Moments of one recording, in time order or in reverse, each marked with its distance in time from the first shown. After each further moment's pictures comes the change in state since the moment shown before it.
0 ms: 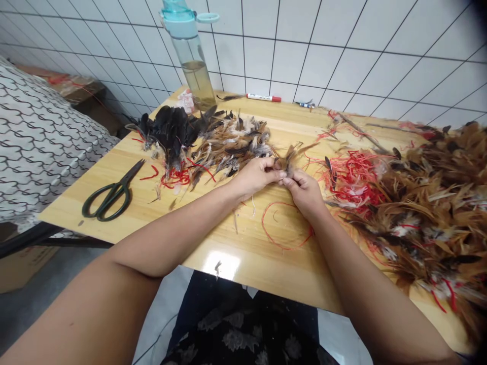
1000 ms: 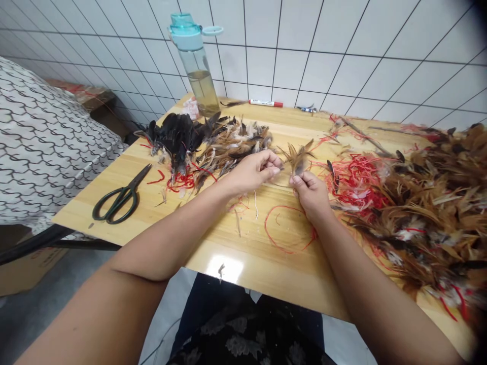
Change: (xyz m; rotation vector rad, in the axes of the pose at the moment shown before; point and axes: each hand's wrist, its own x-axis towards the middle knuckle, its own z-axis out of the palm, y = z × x) left_hand -0.003 0.022 -0.021 0.296 -0.023 0.085; right_hand -0.002 0.000 -0.001 0.083 0.159 0.117
